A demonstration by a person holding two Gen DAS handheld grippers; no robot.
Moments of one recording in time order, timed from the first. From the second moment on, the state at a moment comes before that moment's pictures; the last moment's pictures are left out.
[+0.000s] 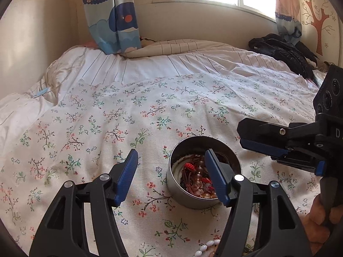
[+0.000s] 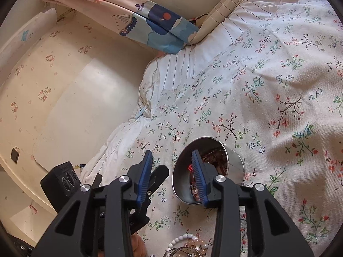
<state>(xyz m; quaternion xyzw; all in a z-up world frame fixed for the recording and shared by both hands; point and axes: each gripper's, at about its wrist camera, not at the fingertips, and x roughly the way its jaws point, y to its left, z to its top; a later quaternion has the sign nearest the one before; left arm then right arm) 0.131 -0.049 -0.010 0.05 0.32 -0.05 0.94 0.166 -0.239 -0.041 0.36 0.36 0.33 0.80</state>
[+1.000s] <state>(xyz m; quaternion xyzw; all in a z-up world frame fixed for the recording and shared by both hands) 0.112 -0.047 -0.016 0.09 0.33 -0.01 0.94 0.131 -0.252 -0.045 0.31 0.40 0.27 0.82</state>
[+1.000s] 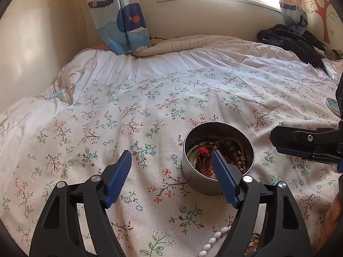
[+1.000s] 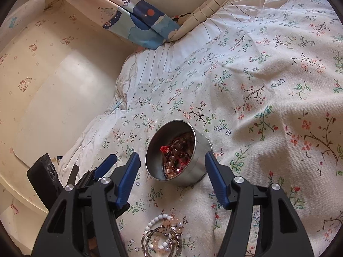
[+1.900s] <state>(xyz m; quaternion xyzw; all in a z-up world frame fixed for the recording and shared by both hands) 0.074 -0.017 -0.028 0.04 0.39 -0.03 0.92 0.059 -0.217 -0.057 0.14 0.48 0.20 0.84</state>
